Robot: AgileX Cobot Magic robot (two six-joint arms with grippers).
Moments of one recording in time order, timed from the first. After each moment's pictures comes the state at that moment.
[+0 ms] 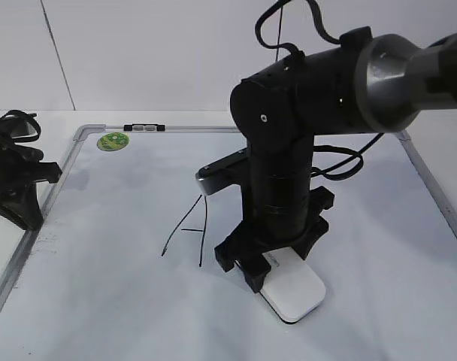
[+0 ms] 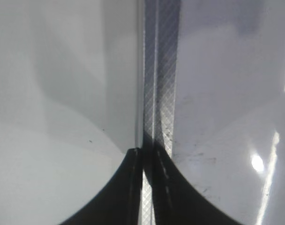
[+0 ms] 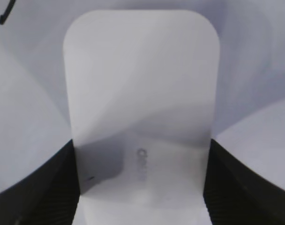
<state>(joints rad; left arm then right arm) -0.07 1.98 -1.28 -0.23 0.95 0.03 0.70 1.99 -1.42 -0.07 1.14 0.12</state>
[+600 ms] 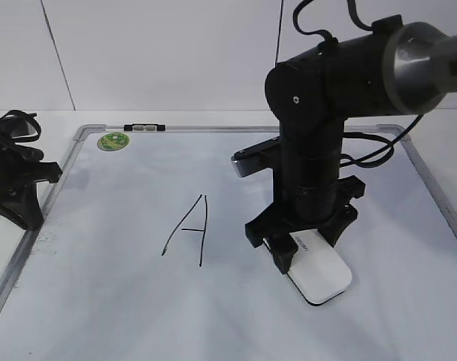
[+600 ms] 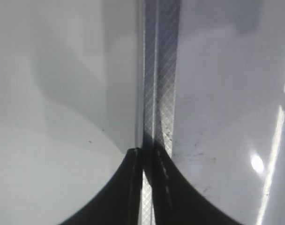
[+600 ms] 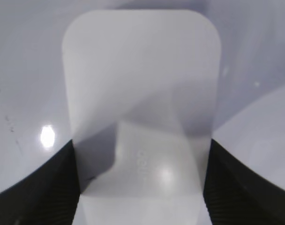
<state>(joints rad) -0.07 1.98 -1.28 -0.23 0.95 0.03 0.60 1.99 -1.42 -0.08 1.16 0.15</state>
